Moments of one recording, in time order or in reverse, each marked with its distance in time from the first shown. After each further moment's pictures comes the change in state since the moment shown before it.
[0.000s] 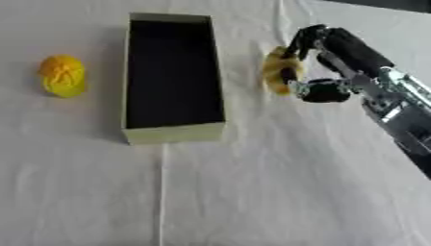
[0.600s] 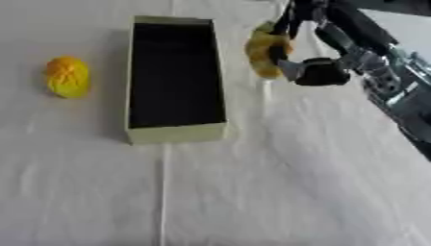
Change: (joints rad) left arm -0.103 -0.054 -0.022 0.000 0.062 -0.048 -0.007; right arm -0.123 -0.061 -0.014 -0.135 -0.146 -0.005 -0.013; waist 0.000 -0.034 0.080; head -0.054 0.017
